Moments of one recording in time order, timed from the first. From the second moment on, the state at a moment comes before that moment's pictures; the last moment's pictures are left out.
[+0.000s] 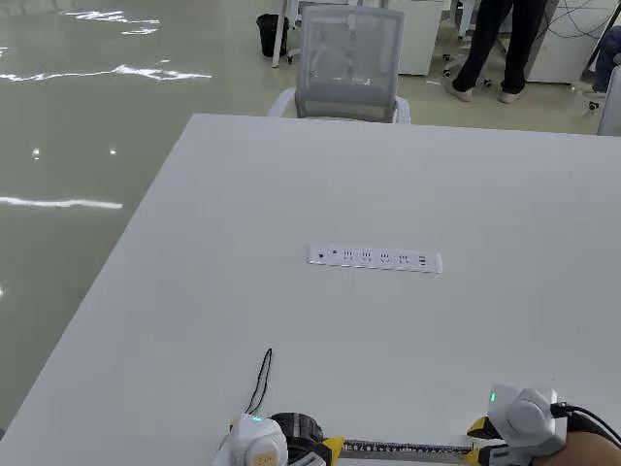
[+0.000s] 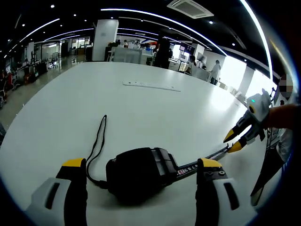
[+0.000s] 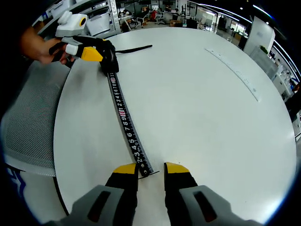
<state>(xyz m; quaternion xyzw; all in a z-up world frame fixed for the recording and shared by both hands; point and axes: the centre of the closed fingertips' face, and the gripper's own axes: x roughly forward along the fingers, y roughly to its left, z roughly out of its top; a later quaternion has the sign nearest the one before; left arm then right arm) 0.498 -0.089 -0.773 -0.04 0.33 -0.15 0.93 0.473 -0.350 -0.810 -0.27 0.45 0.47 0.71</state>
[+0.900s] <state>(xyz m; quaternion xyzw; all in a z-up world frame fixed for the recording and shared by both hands) 0.501 -0.093 -0.793 -0.01 0.37 -0.12 0.92 0.467 -0.350 -0.813 -0.27 0.43 0.41 0.76</state>
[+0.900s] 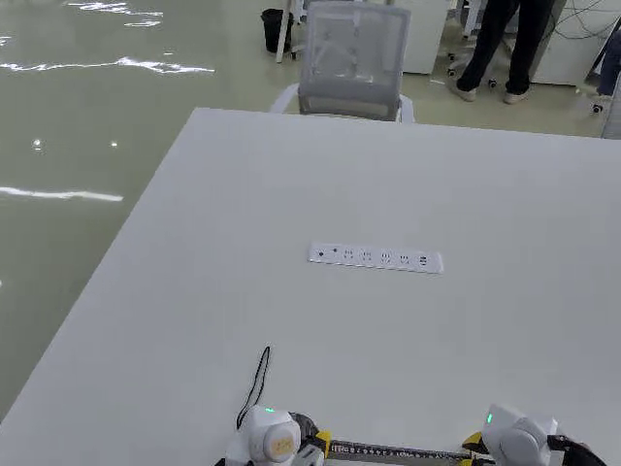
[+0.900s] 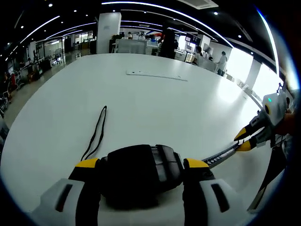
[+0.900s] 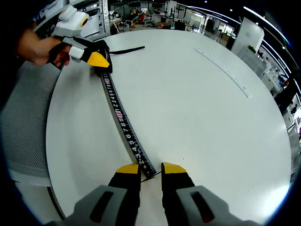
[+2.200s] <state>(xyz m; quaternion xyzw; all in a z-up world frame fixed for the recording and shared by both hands) 0.499 -0.093 -0.795 0.00 0.38 -0.14 0.91 0.466 -0.338 -0.812 -0.27 0.42 0.42 0.76</state>
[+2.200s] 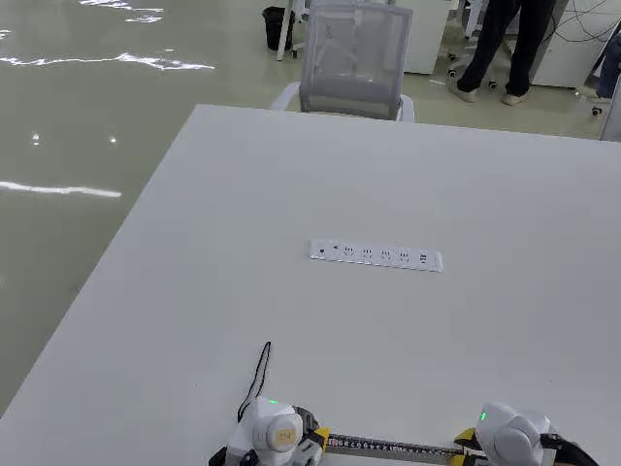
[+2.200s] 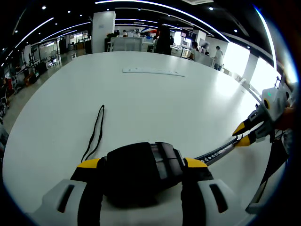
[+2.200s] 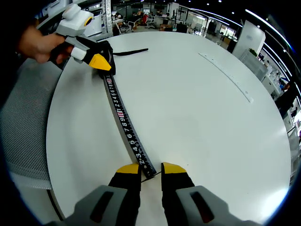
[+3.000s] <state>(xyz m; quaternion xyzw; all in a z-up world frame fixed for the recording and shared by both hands) 0.499 -0.093 -0.795 0.00 0.38 -0.15 0.91 0.468 -0.328 -0.813 -0.29 0.41 0.43 0.75</state>
